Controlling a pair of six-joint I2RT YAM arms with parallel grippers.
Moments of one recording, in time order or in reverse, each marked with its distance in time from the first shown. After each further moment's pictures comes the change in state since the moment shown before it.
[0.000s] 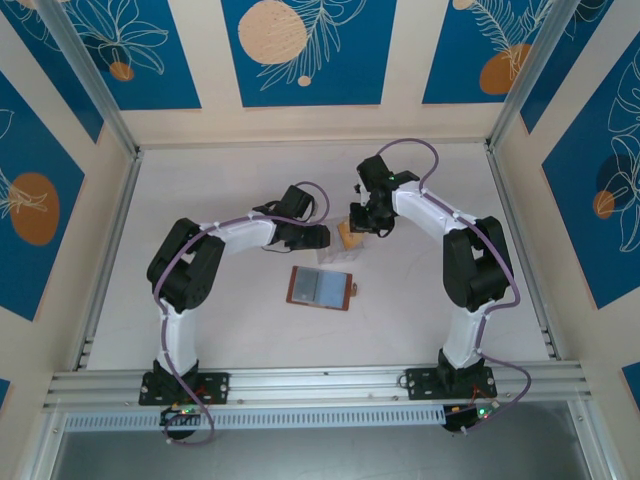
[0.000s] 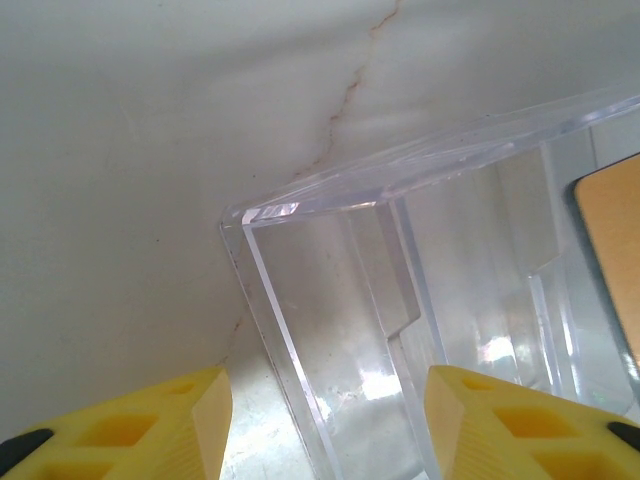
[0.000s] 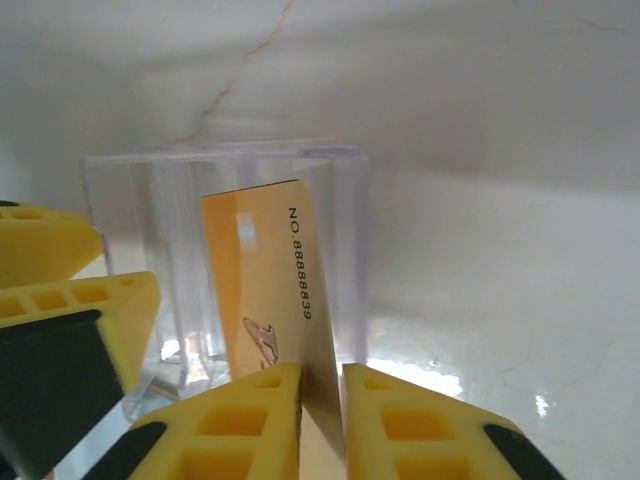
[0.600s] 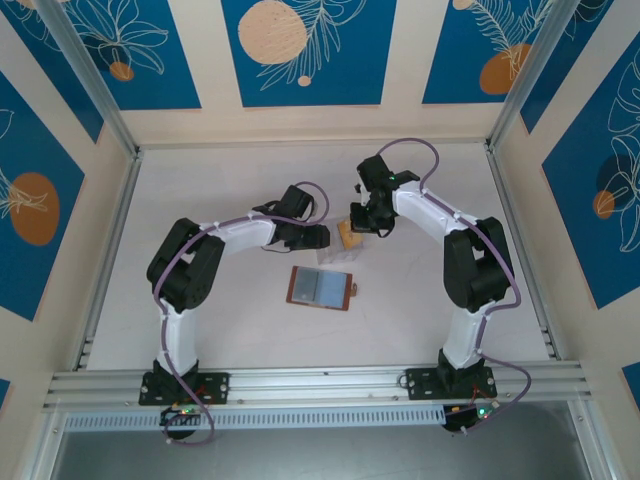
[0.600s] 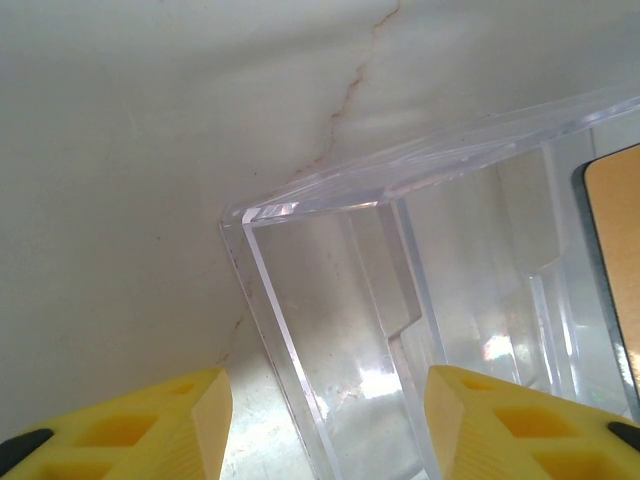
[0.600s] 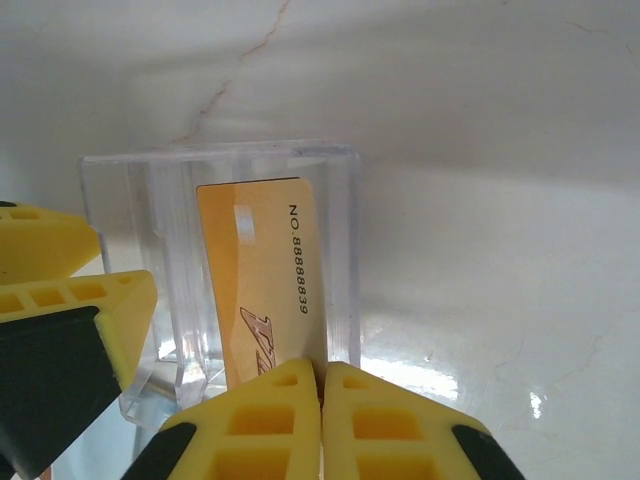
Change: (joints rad) left arm 0.001 0.000 0.000 0.000 0.004 -0.003; right arm 0.002 -0.006 0.000 0.000 -0.001 0.000
